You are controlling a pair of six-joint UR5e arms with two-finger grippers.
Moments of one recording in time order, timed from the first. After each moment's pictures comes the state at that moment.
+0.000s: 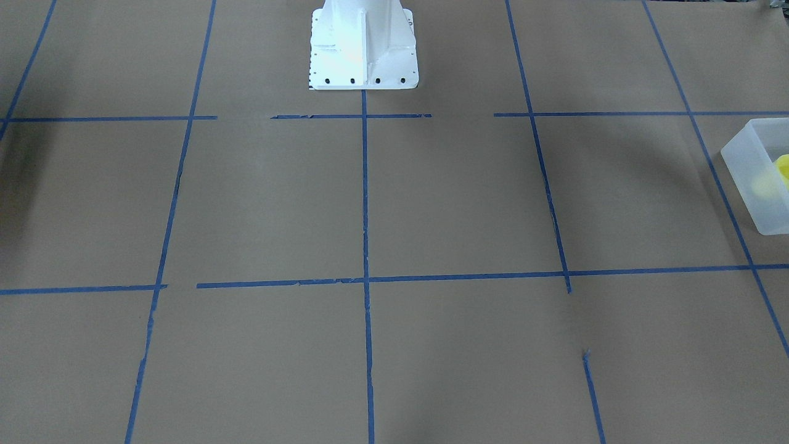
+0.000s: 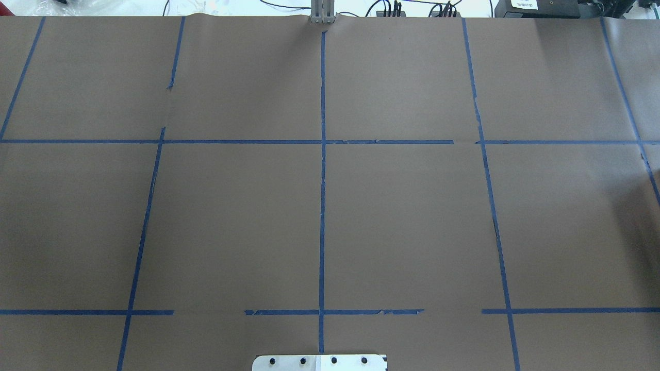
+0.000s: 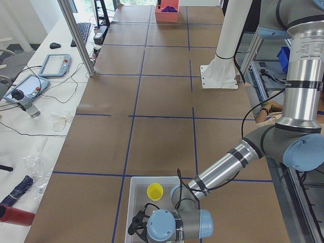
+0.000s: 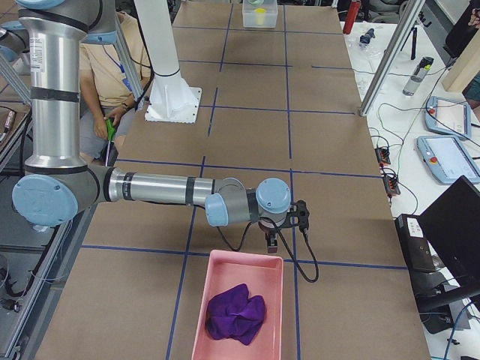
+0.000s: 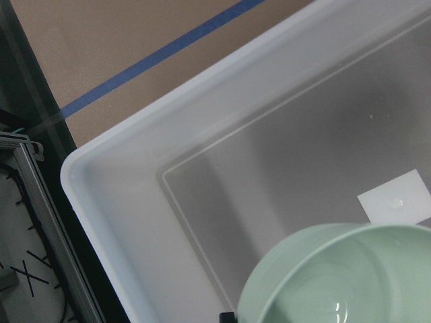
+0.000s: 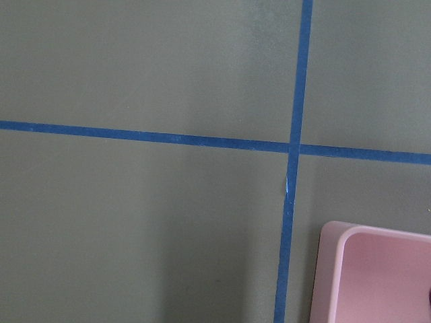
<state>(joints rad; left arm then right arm) -1.77 -1.59 -0.91 -2.21 -2.24 0.62 1.51 -1.63 1.58 -1.33 2.47 0.11</state>
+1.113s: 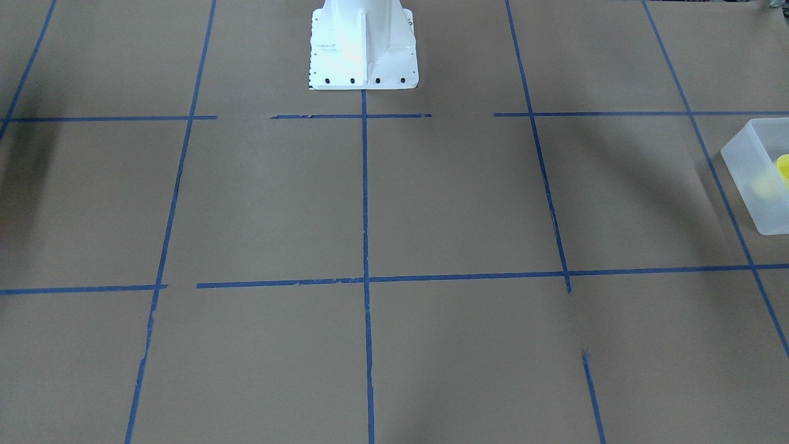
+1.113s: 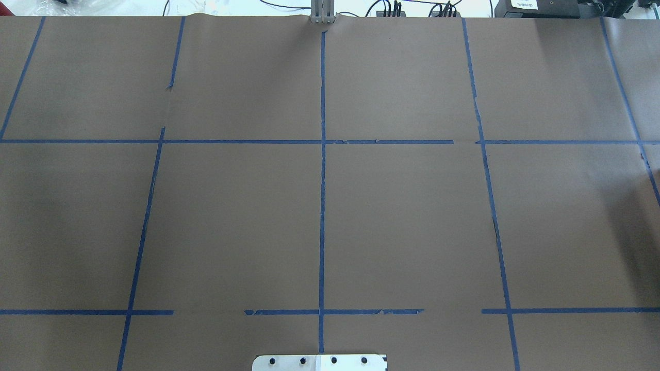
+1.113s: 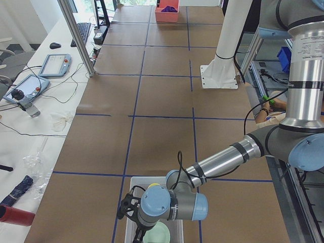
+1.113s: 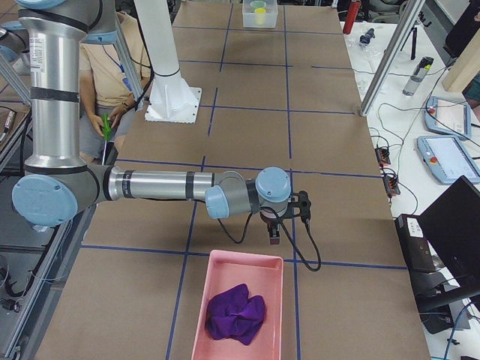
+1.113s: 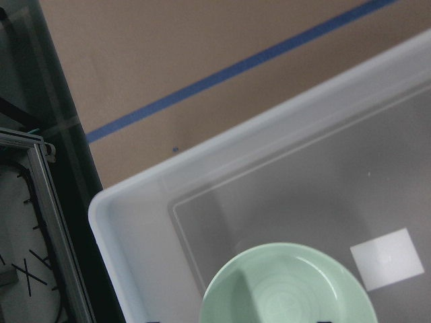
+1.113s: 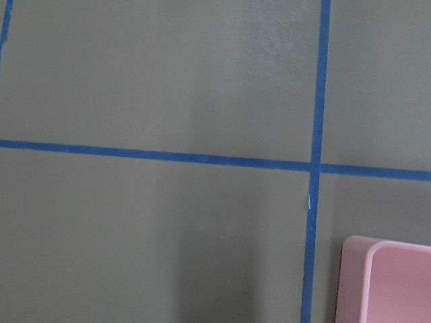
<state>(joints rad) -1.77 -1.53 -1.24 -2.08 -2.24 0.33 1.51 -1.64 1.67 -1.33 2.46 0.18</state>
